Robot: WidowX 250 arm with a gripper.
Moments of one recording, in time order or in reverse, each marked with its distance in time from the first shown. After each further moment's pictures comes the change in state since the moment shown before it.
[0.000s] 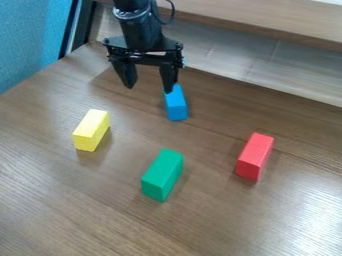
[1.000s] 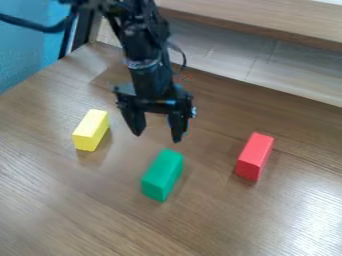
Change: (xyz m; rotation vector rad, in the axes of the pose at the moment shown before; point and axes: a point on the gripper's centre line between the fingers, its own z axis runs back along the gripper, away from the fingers) arm -0.060 -0.030 -0.028 -0.060 0.137 -0.047
